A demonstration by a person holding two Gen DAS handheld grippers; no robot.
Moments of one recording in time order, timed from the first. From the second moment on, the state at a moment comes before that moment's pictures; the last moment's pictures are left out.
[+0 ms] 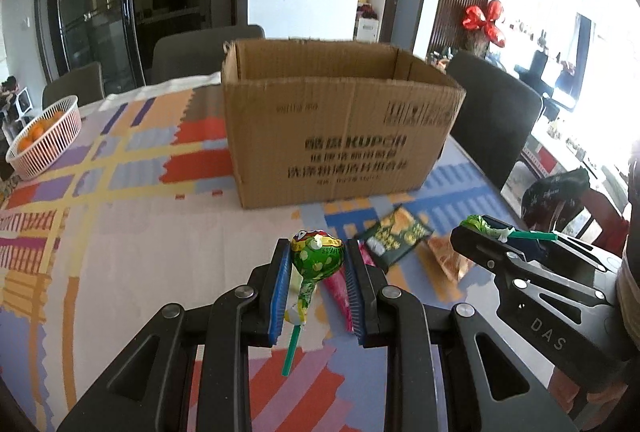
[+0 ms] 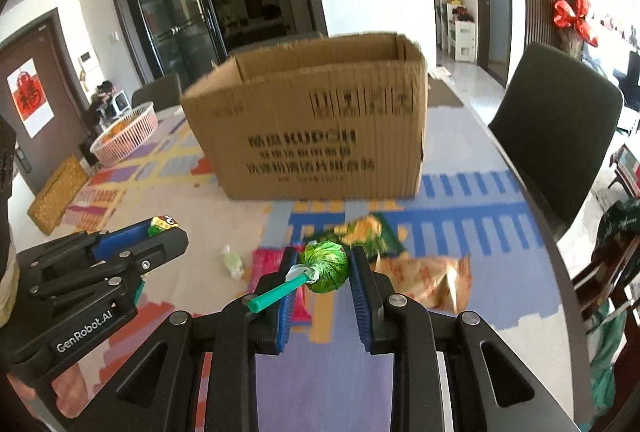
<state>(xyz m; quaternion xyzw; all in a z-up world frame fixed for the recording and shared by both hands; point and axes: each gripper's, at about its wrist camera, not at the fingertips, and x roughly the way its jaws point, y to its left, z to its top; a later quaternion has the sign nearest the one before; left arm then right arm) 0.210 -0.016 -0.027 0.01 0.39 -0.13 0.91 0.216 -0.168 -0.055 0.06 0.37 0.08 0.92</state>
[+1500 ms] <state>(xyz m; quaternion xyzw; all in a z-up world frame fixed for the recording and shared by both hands) 0.383 -0.037 0.058 0.03 0.36 -0.13 0.93 0.378 -0.180 0.040 0.02 0.32 0.08 0.94</state>
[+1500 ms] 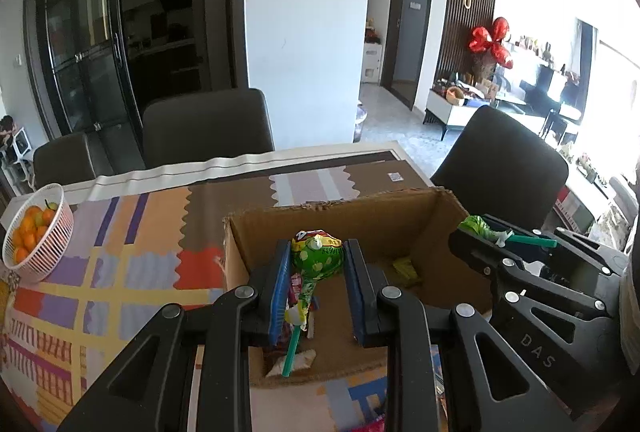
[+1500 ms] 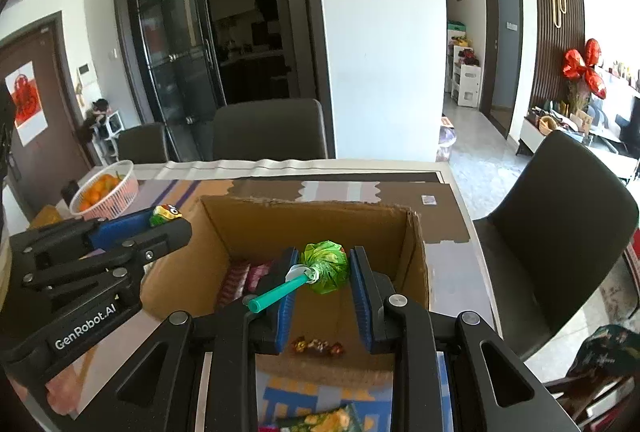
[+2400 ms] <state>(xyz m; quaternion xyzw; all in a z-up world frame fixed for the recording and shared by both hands) 0.268 -0.045 0.062 0.08 0.32 -0.11 0.94 0.283 -0.200 0.048 -0.01 0.28 0.04 0.96</state>
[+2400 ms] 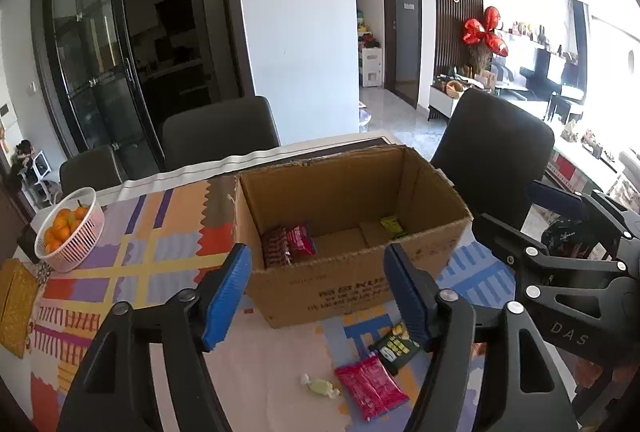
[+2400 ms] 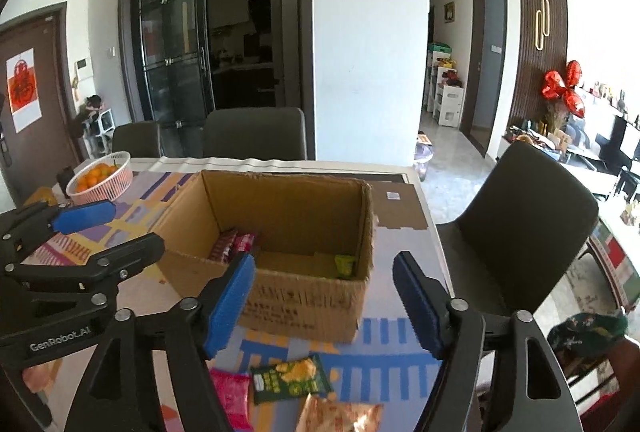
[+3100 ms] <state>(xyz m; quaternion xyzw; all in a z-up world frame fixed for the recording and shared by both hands) 0.221 -0.061 -0.003 0.06 0.39 -0.12 0.91 0.232 -0.224 -0.019 0.04 0.34 0.02 0.94</state>
